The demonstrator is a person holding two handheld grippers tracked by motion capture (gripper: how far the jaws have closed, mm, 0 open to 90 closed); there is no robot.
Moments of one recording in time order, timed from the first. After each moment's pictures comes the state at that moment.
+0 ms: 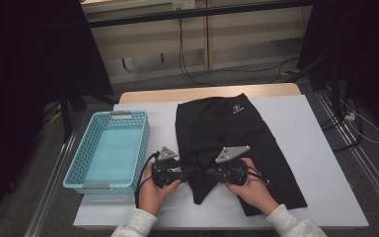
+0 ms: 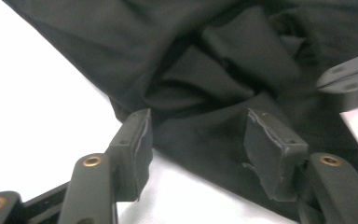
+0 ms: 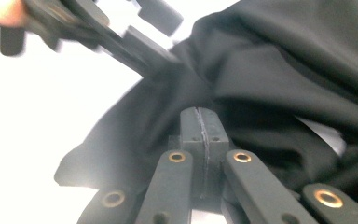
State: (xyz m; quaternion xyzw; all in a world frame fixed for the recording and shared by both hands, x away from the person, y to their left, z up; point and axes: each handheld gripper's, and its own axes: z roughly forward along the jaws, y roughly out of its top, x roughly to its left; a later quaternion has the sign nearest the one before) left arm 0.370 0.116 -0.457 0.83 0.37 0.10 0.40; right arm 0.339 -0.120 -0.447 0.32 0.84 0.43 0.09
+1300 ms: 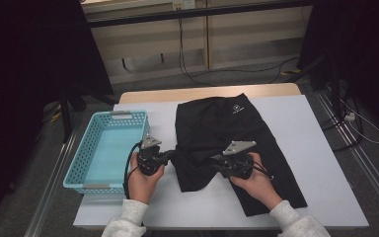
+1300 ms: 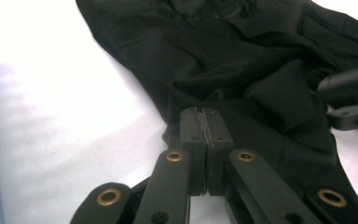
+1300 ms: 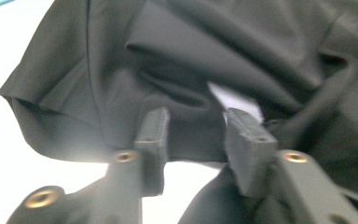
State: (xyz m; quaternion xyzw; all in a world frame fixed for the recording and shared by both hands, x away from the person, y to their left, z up) left arm 0.389 0.148 -0.424 0.80 0.41 0.14 0.43; right arm 0.360 -0.140 -0.461 0.36 0.83 0.40 0.14
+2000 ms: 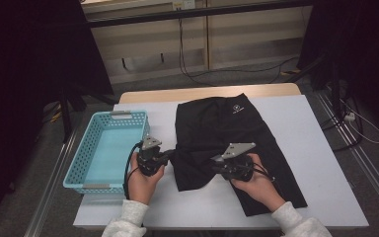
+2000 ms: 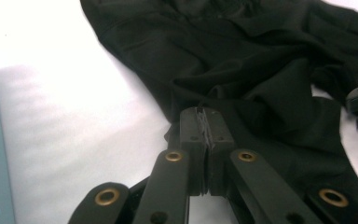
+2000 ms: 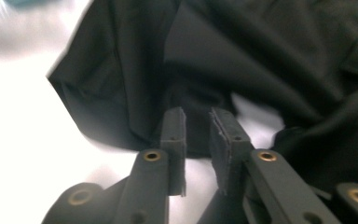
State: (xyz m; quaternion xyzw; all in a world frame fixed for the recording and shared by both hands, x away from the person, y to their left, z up) left arm 0.388 0.147 -0.425 0.80 0.41 0.16 0.42; right arm 0.349 -0.136 -0.451 0.32 0.85 0.40 0.13
